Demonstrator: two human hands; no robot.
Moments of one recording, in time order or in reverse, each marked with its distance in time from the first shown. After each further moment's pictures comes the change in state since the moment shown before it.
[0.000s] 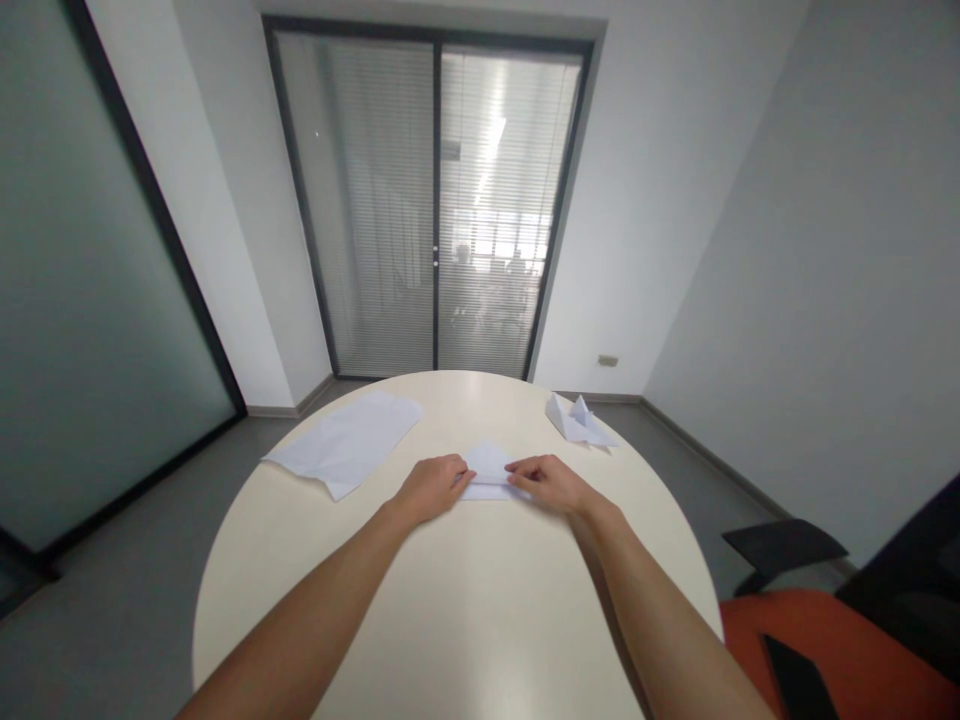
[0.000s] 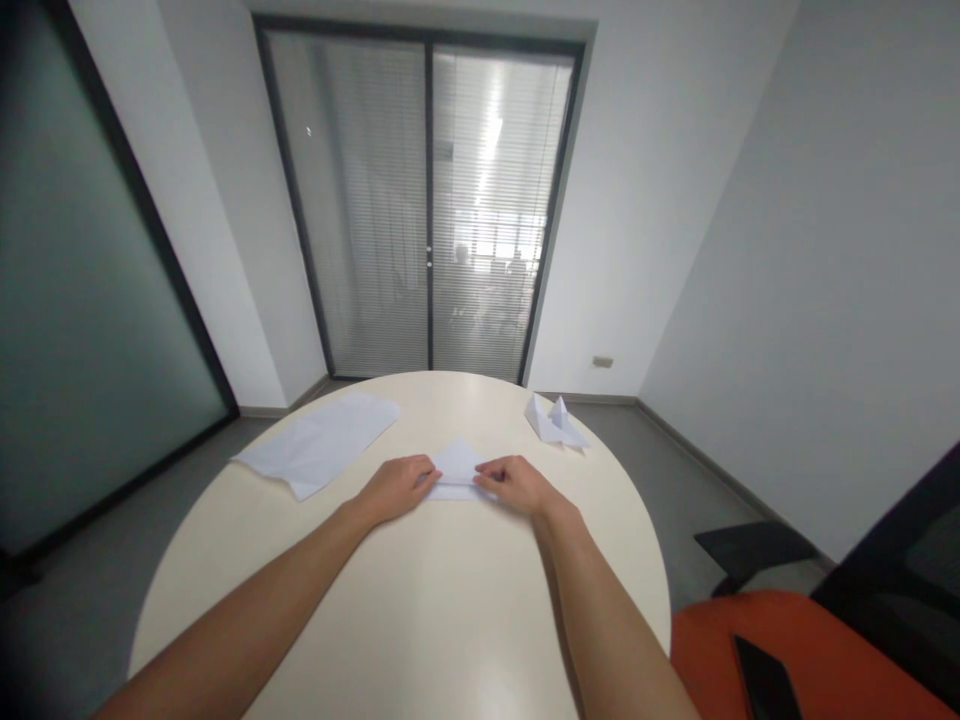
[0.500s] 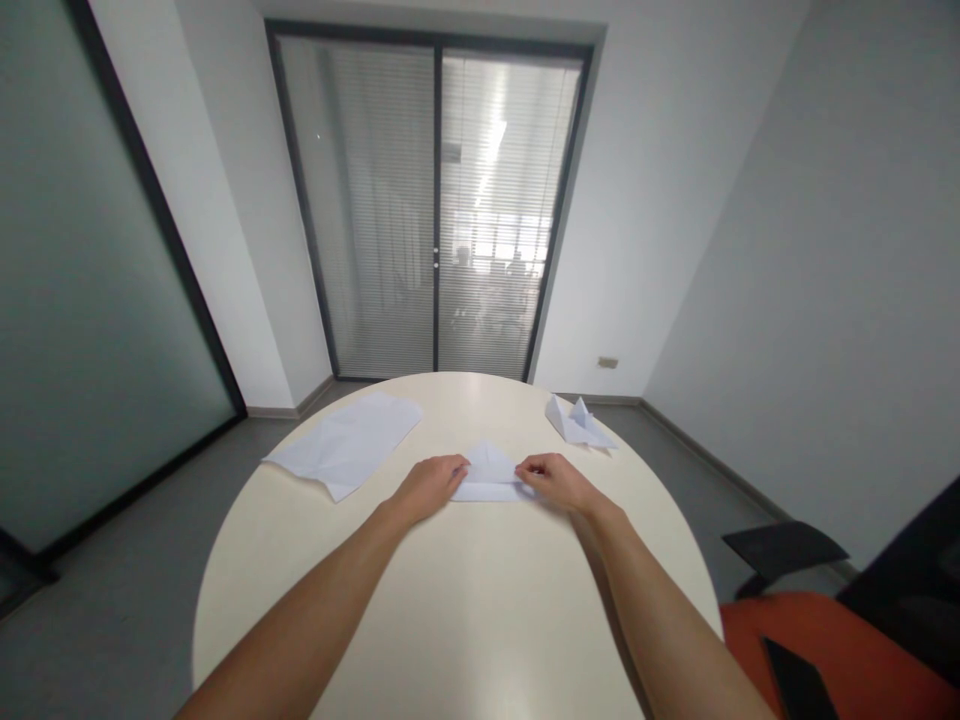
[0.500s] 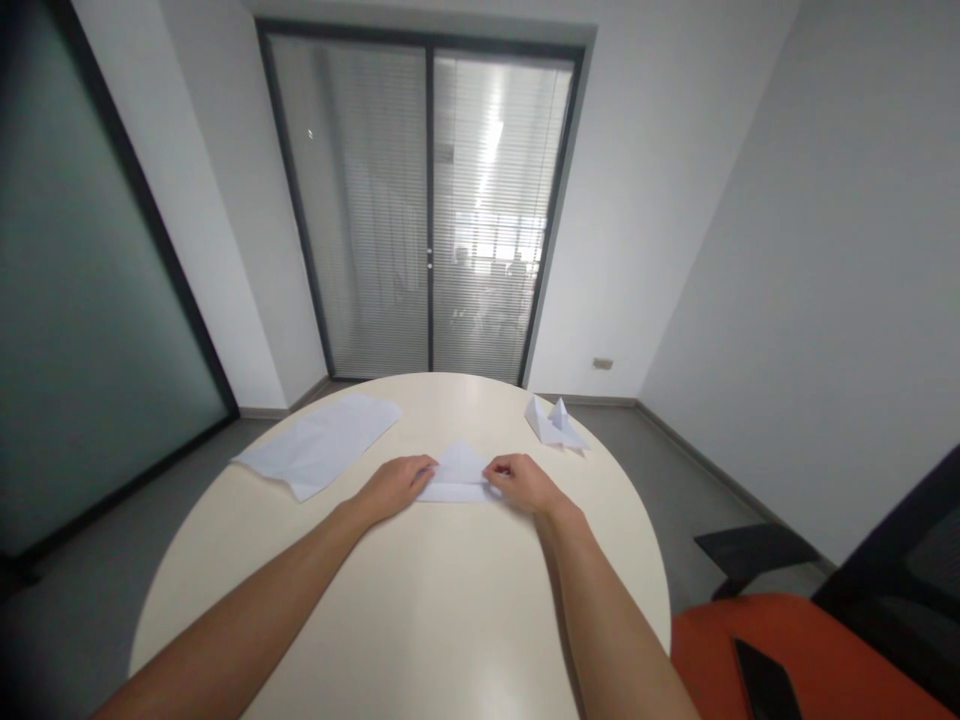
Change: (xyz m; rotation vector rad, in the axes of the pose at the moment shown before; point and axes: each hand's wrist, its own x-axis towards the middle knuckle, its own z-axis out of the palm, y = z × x) left_hand 0.000 -0.011 0.002 -0.085 0.008 -0.028; right_hand -0.001 0.006 -0.005 -0.047 0.087 0.033
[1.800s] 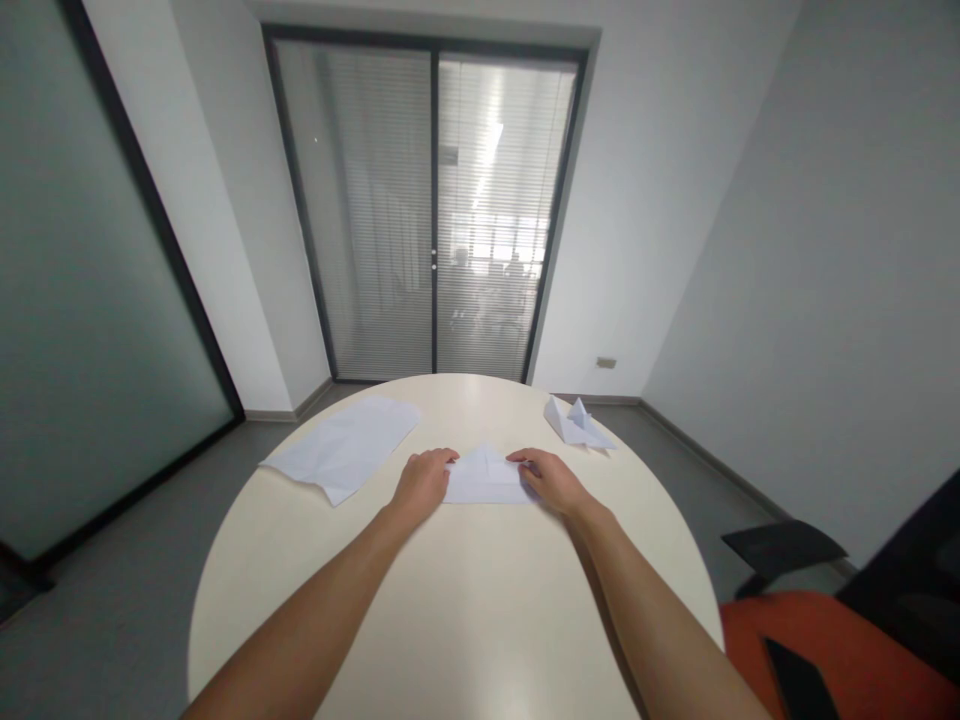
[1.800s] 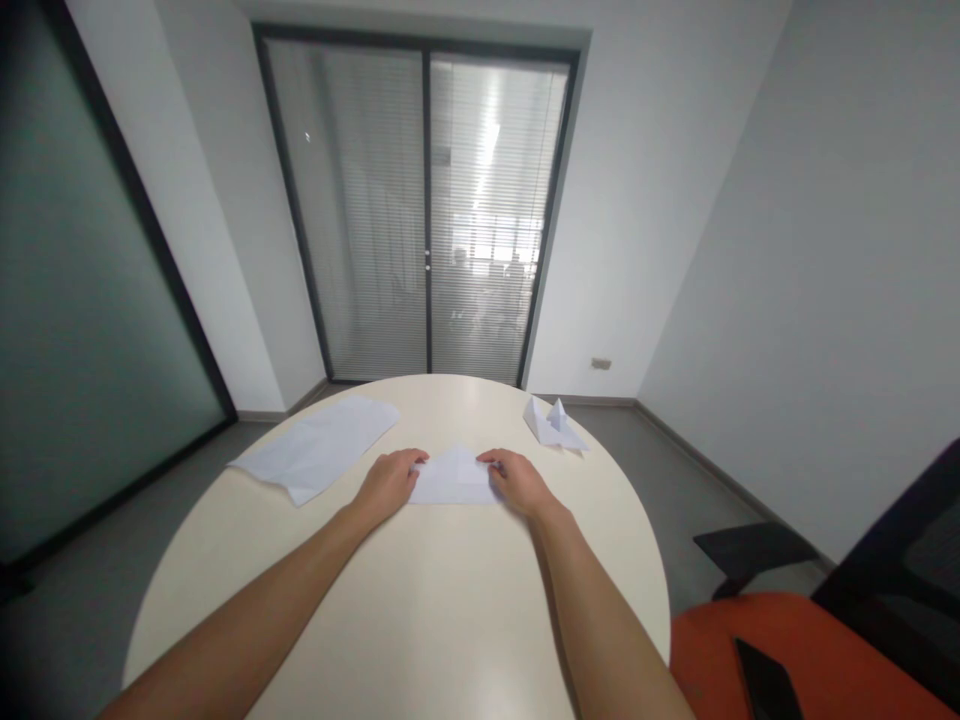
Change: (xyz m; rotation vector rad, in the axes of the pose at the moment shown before) left_hand 0.004 -0.007 0.007 0.077 0.124 -0.119; right_hand 0.008 0.013 0.011 -0.111 0.157 -0.033
